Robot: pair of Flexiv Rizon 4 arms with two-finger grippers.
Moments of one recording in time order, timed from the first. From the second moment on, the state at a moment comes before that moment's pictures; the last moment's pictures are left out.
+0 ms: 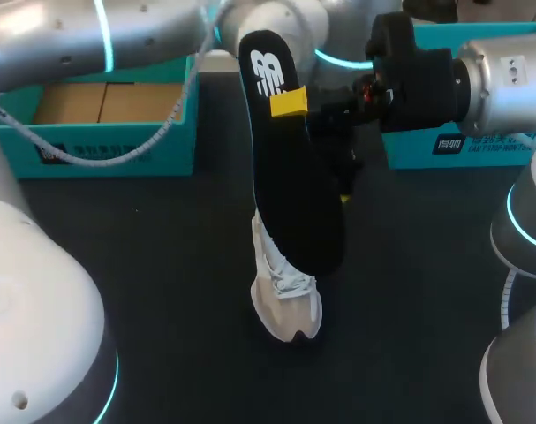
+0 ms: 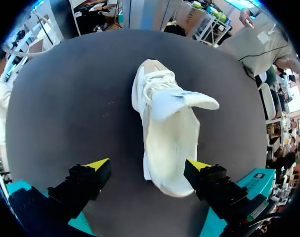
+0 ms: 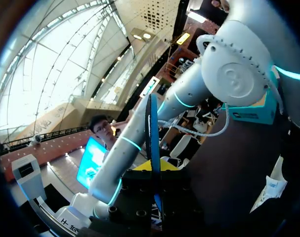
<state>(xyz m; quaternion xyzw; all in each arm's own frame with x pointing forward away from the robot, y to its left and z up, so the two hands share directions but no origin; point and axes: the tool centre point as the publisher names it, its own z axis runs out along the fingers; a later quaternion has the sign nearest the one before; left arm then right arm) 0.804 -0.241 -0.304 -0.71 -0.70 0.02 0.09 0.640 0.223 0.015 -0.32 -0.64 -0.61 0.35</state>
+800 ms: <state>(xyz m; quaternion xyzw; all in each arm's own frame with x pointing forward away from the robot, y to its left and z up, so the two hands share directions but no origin) 0.839 -0.166 -0.198 -0.72 -0.67 0.13 -0.10 0.663 0.213 0.017 -0.37 -0.61 -0.61 0.35</state>
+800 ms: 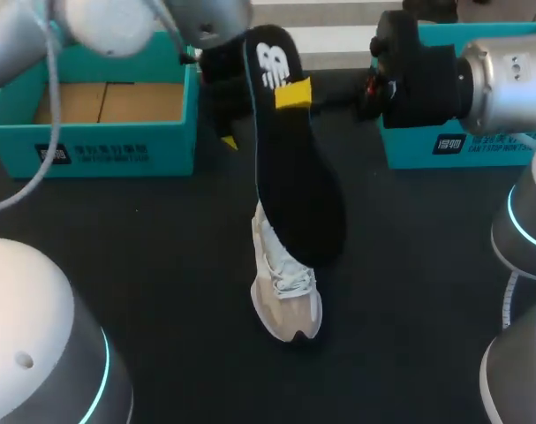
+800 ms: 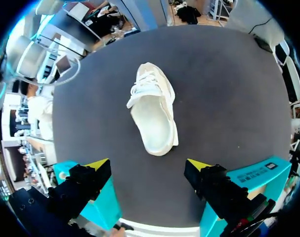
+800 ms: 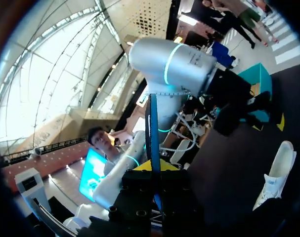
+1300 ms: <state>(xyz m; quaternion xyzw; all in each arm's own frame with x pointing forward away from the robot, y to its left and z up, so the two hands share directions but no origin) 0.826 -0.136 -0.158 -0.71 -0.63 0.24 -0.21 0.737 0.152 -0.028 -0.51 -0.51 -0.58 0.37</state>
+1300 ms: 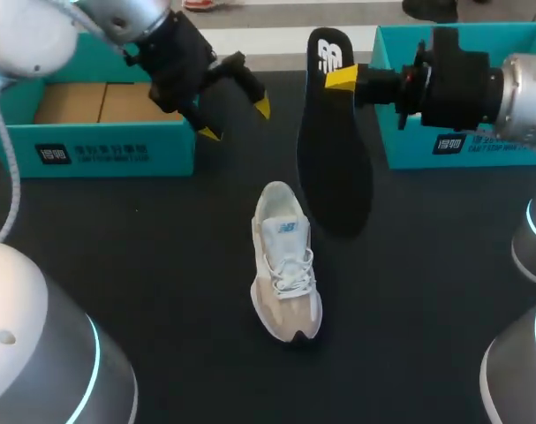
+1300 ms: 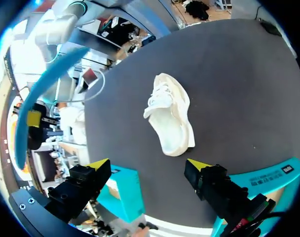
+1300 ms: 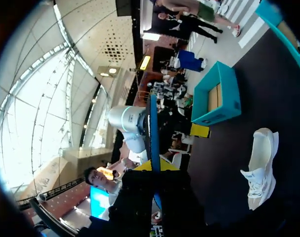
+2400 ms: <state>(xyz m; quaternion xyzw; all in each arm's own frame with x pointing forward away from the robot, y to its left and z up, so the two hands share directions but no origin) 0.808 -0.127 -0.148 -0.60 -0.54 0.44 -0.39 0.803 0.103 -0.060 -0.62 -0.41 -0.54 0.40</state>
